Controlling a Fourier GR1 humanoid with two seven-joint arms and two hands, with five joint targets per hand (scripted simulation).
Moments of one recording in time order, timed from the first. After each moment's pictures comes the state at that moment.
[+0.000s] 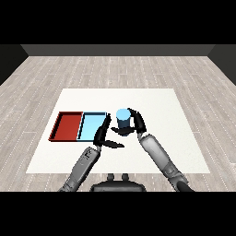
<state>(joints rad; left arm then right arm) -0.26 0.00 -0.41 -1.45 0.10 0.25 -0.16 -0.51 -0.14 0.40 -1.49 0.04 -0.37 0.12</state>
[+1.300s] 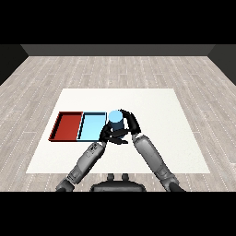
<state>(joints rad) -0.41 0.00 -0.46 -1.20 0.22 0.32 -0.22 -0.50 -0.01 0.37 -1.51 0.20 -0.26 0.18</state>
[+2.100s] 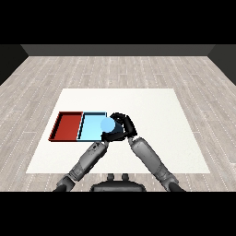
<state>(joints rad) -0.46 0.00 -0.52 -1.15 0.33 0.41 -0.25 -0.51 0.00 0.46 -1.53 0.15 -0.33 0.16</state>
